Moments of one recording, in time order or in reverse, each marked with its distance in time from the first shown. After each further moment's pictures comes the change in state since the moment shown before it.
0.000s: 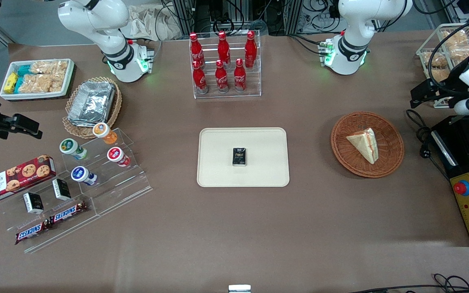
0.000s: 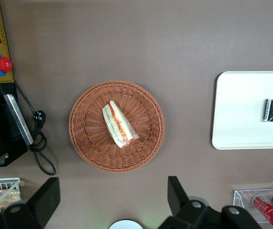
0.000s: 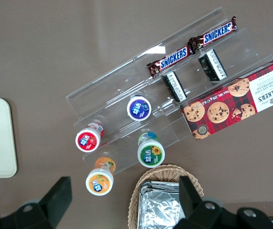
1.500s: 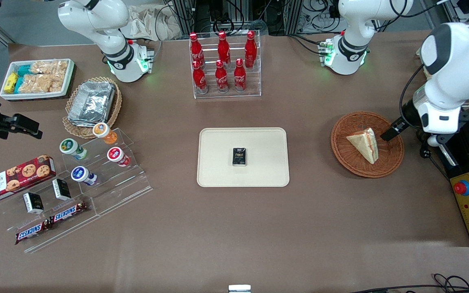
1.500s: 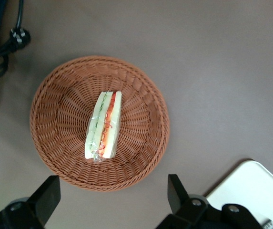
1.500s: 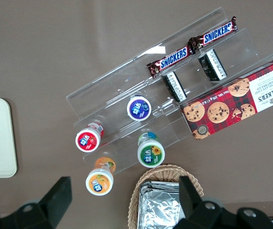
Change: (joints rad) arm 0.000 -0.066 -0.013 -0.560 0.011 0.518 -0.733
